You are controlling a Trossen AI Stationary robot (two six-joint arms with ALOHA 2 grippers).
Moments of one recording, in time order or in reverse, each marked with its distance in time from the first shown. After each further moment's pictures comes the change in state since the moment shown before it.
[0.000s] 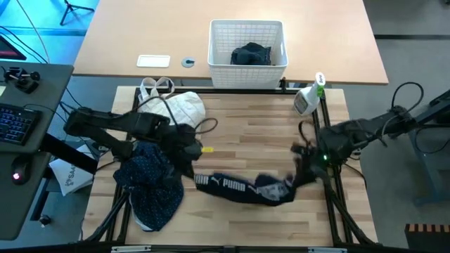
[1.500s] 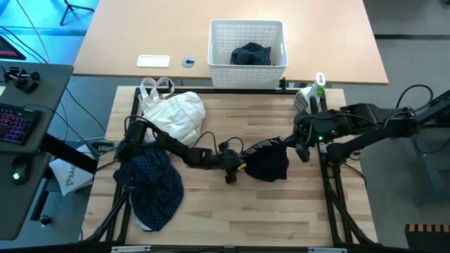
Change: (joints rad) left arm 0.038 0.690 -0.394 1.308 -0.749 0.071; right arm -0.161 0.054 0.254 -0.570 0.520 -0.395
